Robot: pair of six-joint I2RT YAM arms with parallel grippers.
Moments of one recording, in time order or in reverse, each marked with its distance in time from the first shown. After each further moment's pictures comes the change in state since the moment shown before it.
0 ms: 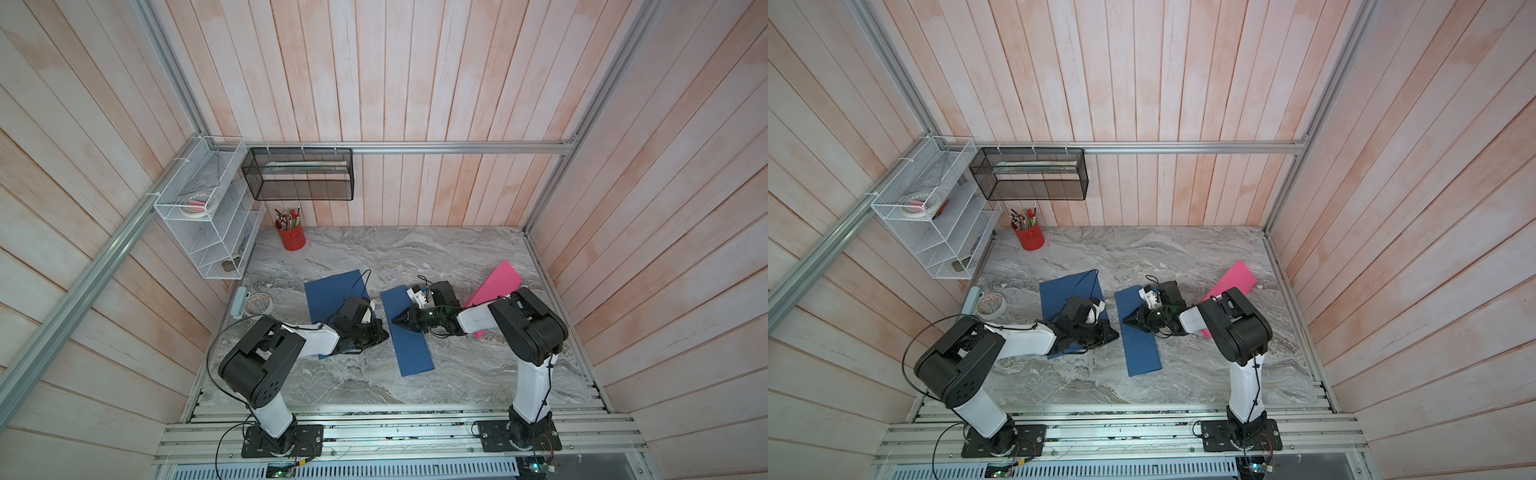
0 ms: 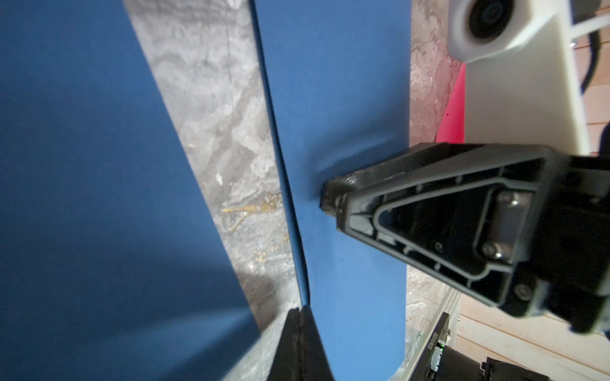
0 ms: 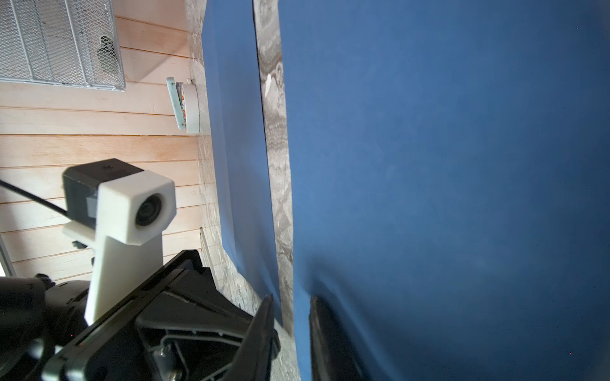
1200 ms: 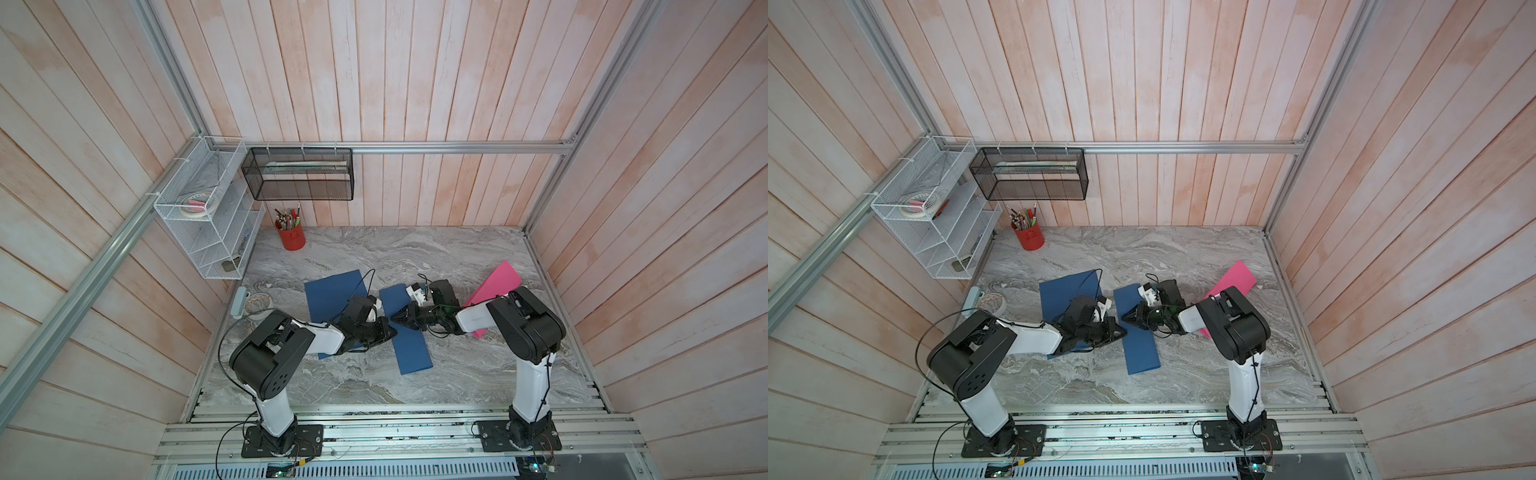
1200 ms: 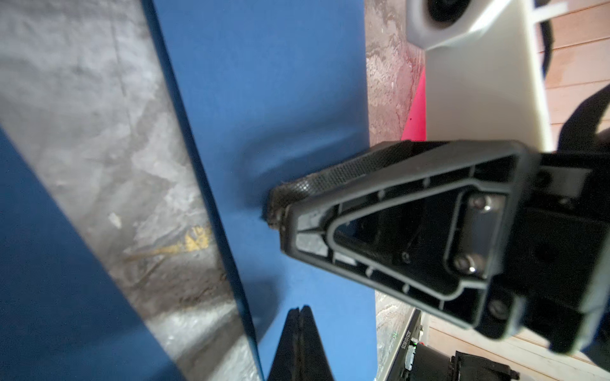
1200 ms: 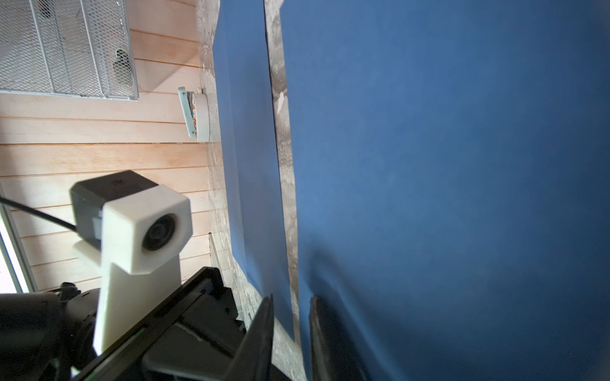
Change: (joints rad) left arm -0.025 0.071 0.014 0.147 0.045 -0.066; right arm 0.000 0.015 0.016 0.056 -0.008 0.051
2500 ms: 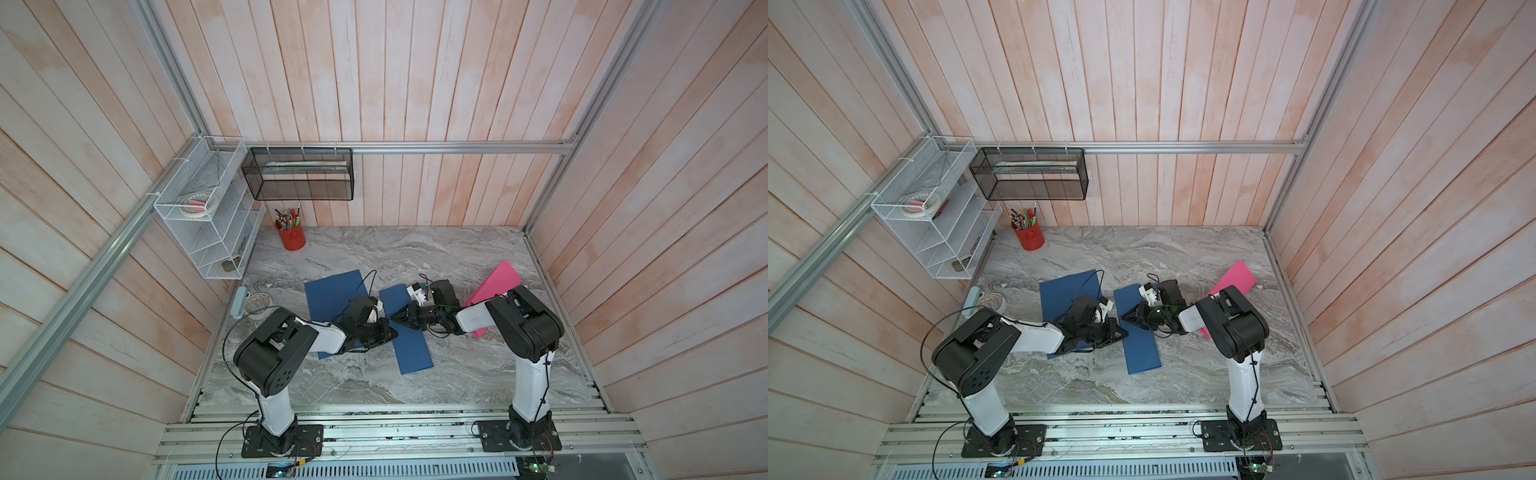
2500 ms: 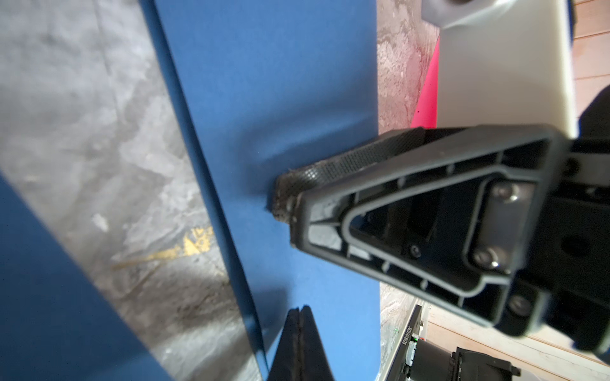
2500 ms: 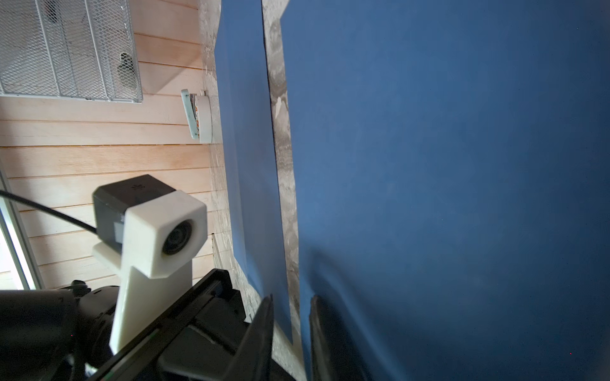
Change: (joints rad) left arm -0.001 0.030 0.010 0.003 0.022 0.000; right arm -0.010 0.017 0.000 0.019 -0.015 0.005
